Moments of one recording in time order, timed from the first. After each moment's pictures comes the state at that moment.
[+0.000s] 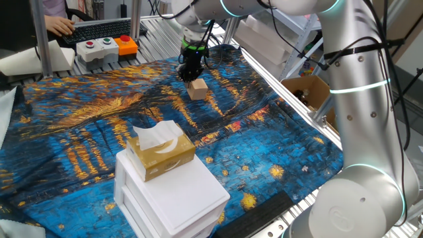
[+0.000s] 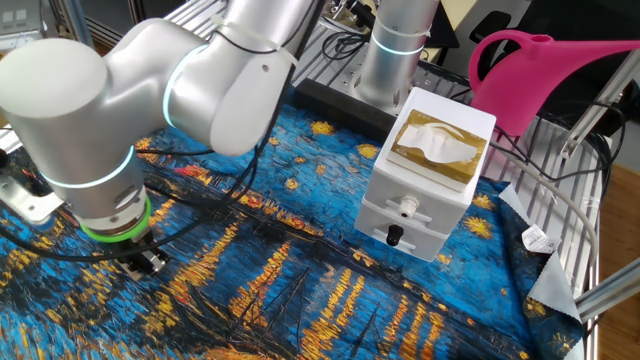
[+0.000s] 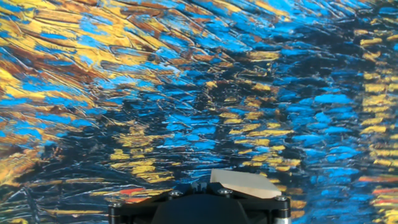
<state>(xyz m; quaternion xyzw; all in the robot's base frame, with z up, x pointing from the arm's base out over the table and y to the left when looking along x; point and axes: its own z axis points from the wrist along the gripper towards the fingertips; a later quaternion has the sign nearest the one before) 0.722 -0.139 0.033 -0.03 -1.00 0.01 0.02</state>
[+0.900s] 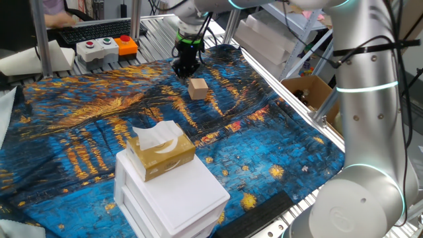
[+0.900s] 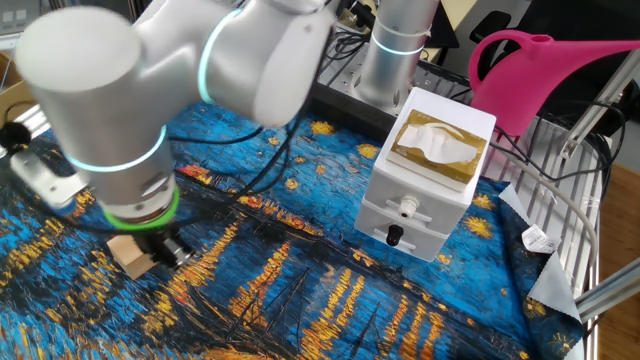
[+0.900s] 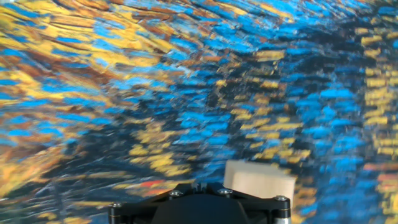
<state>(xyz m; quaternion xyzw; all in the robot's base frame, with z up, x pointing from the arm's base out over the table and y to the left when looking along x) 0.697 -0.086 0.086 -0.09 -1.00 0.02 0.02</state>
